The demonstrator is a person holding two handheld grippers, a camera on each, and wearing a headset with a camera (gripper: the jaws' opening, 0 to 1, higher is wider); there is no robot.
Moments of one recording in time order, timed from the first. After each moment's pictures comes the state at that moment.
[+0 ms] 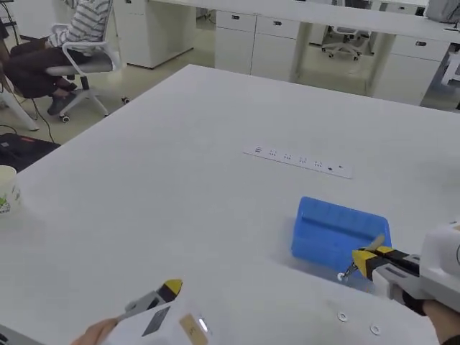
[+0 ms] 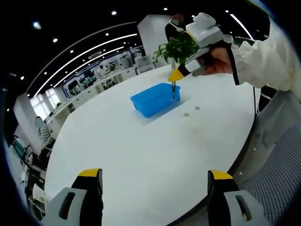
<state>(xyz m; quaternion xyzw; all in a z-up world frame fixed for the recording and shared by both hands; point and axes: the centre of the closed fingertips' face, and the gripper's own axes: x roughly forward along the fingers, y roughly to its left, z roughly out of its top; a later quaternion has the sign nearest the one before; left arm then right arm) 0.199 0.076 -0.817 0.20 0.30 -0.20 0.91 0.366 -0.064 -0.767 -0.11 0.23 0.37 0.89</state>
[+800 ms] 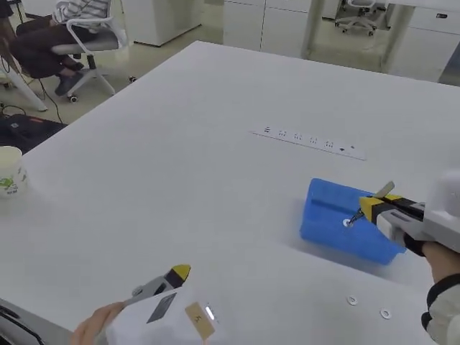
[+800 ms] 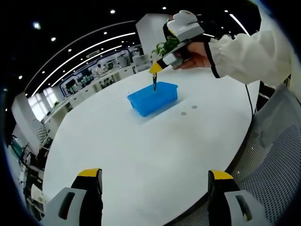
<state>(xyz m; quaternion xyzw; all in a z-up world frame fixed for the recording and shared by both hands) 0.197 0.072 -0.820 0.20 0.31 -0.21 0.91 0.411 -0.044 -0.750 -0.10 0.20 0.36 0.91</state>
